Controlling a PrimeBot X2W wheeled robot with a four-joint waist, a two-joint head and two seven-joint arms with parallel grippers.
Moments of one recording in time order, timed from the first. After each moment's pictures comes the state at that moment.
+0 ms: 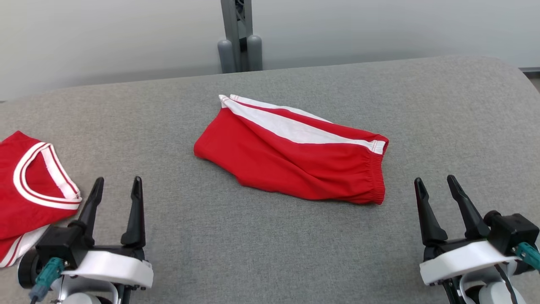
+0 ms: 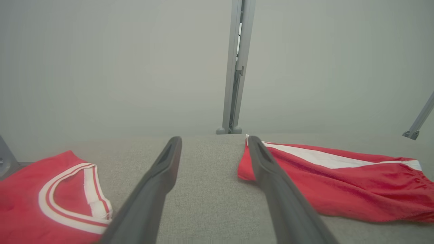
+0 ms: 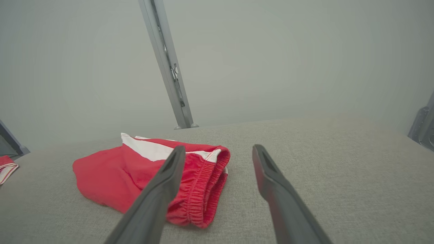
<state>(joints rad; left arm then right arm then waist) -0.08 0.39 -0.31 0.01 -0.54 0.26 -0.23 -0.10 -0.05 0.04 0.15 0.24 0.13 -0.17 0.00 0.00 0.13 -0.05</state>
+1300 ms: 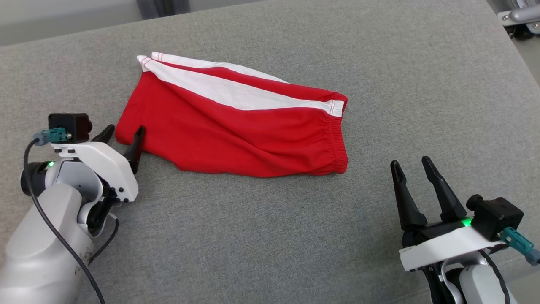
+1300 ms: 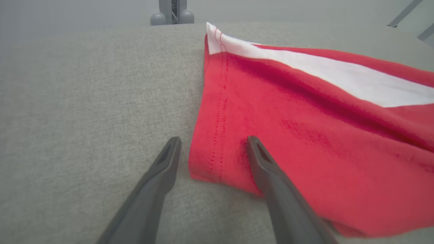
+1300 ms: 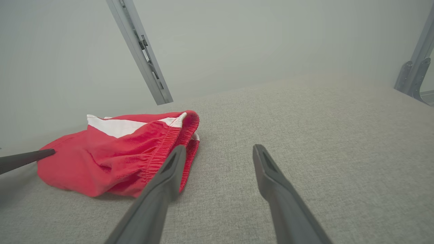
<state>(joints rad) -0.65 0.34 -0.44 0.68 -0.67 -0.05 0.08 -0.16 -0.05 0.14 0.13 0.33 0.13 -0.19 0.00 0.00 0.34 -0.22</state>
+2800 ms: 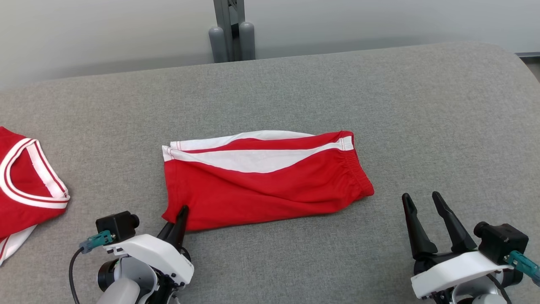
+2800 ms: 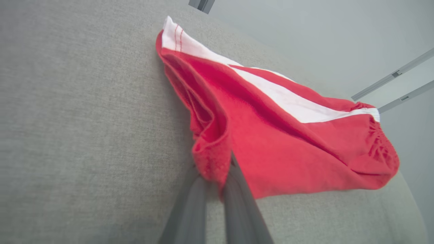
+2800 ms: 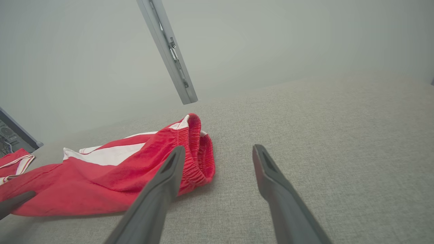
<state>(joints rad) -0.26 0.20 -0.41 0.49 -0.89 0.00 -0.06 -0.05 -0.05 0.08 0.14 0.35 0.13 -0.14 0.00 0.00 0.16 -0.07</state>
